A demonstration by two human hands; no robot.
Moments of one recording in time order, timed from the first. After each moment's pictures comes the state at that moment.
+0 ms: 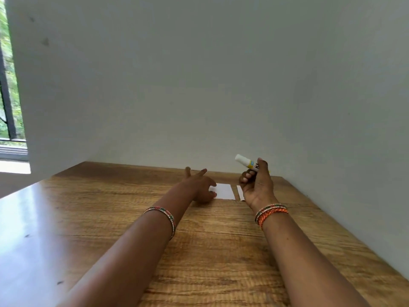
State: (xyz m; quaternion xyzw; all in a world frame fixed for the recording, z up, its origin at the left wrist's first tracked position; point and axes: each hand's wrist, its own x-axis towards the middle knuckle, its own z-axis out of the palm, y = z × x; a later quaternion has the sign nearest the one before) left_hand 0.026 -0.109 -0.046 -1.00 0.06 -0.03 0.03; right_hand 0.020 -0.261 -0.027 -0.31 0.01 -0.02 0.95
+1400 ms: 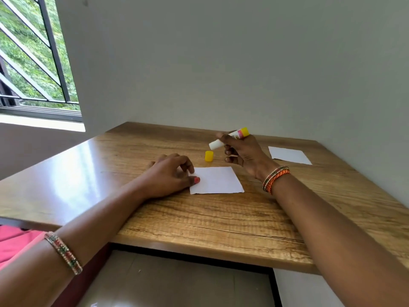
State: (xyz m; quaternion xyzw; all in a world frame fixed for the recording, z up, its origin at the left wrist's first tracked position) left_hand -0.161 -0.021 -0.074 -0.96 -0.01 -0.12 -0.25; right_hand -0.040 -0.197 -0.048 -0.67 -0.21 0.09 0.71
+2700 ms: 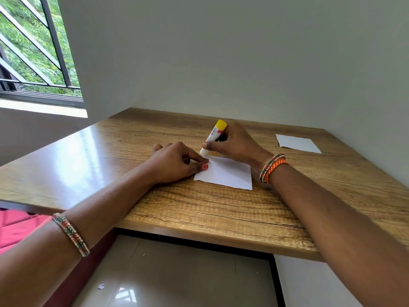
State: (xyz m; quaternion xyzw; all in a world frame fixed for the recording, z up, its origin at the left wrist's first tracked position) left_hand -0.157 -0.022 -0.073 -0.97 -0.01 -0.13 -0.20; right_hand -0.062 -0.175 -0.051 -0.82 -0.39 -0.04 0.41
